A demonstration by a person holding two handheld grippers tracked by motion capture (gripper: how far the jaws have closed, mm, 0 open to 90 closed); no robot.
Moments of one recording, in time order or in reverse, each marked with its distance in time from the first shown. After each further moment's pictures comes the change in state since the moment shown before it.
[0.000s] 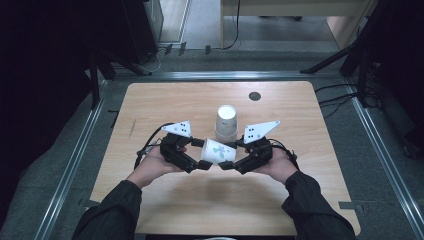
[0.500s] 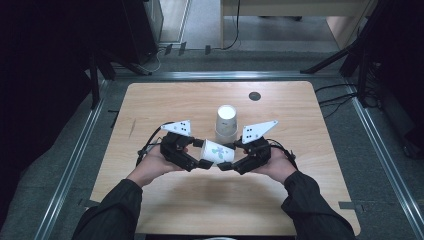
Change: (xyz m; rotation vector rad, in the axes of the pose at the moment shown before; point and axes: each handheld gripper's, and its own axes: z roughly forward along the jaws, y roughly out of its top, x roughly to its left) left arm 0.001 0.001 -0.001 -0.003 -0.022 0.011; right arm -0.001 0.000 0.004 0.011 0.019 0.006
